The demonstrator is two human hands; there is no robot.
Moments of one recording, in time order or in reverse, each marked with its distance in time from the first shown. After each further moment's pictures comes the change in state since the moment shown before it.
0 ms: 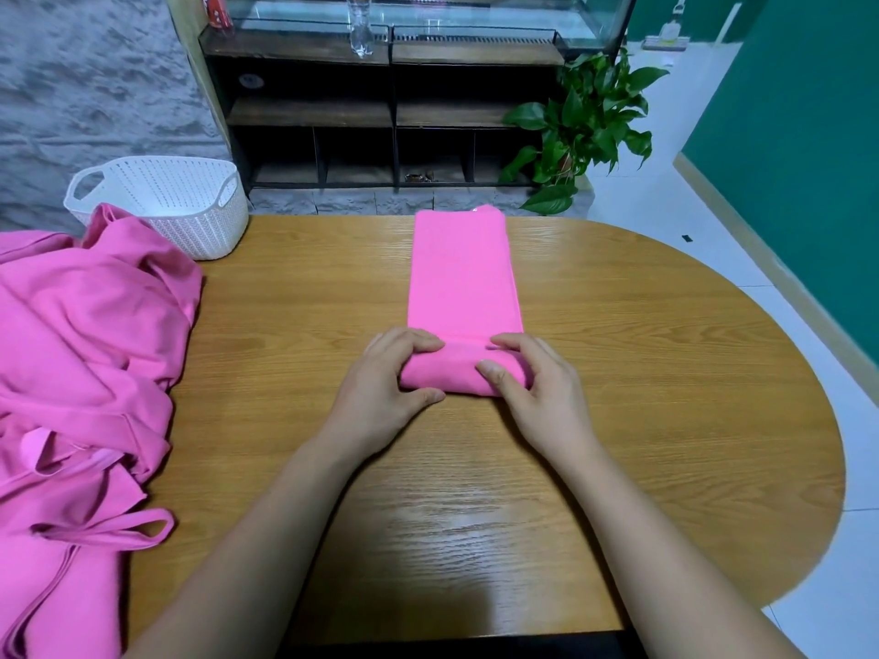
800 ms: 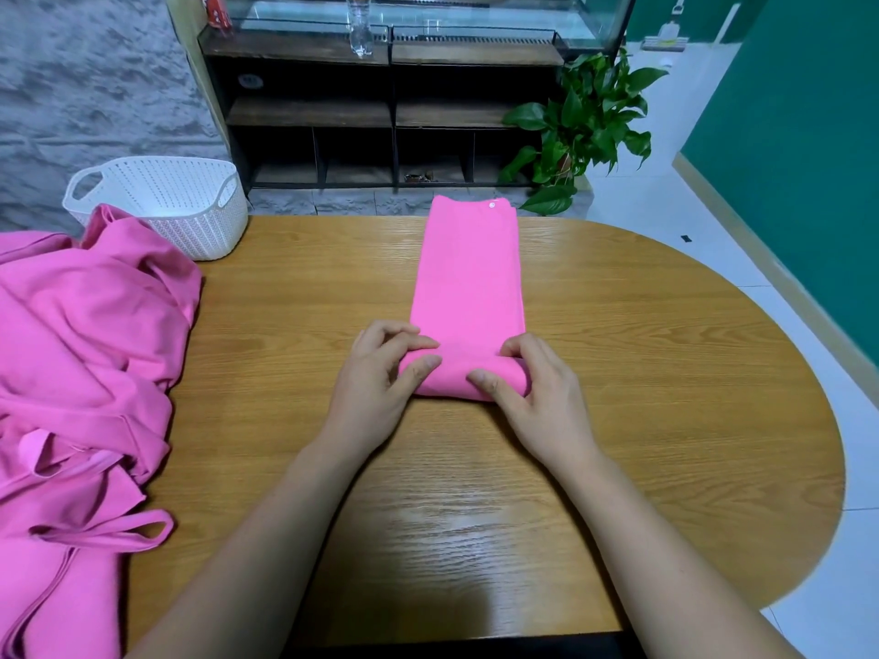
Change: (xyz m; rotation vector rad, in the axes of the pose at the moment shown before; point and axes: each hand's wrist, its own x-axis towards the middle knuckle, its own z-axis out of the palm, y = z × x) left_hand -0.001 -0.004 0.004 -0.079 0.147 -0.044; right_hand -0.006 -0.011 -0.002 -0.073 0.005 -0.001
